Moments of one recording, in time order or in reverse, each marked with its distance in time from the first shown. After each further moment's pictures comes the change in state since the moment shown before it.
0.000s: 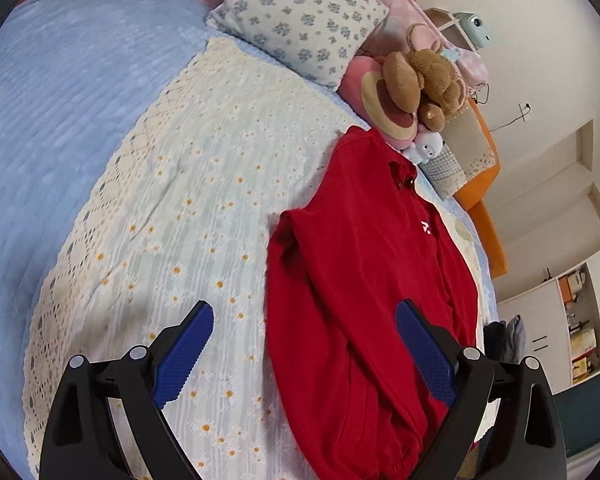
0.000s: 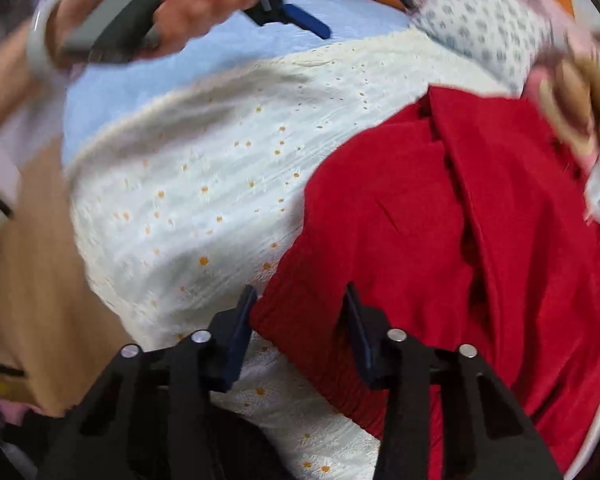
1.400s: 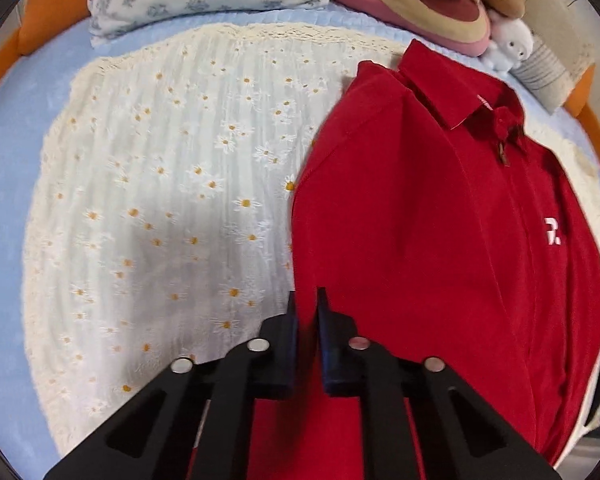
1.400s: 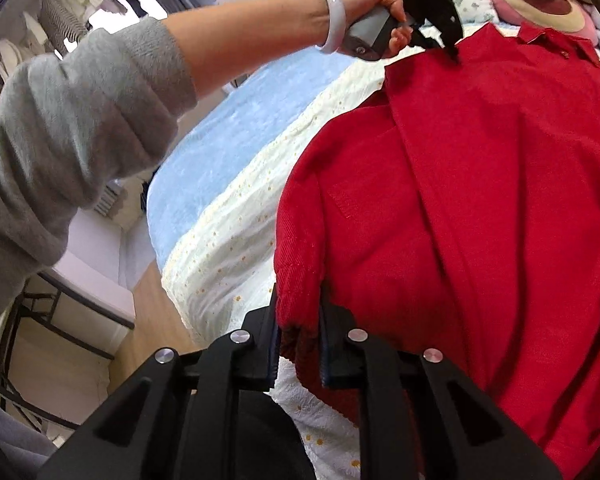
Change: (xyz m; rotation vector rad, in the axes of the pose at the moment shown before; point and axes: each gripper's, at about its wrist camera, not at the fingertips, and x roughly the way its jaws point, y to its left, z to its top) left arm 0.247 -0.119 0.133 0.241 0.298 0.502; right arm -0.045 -0.103 -0.030 0.334 -0.232 0.441
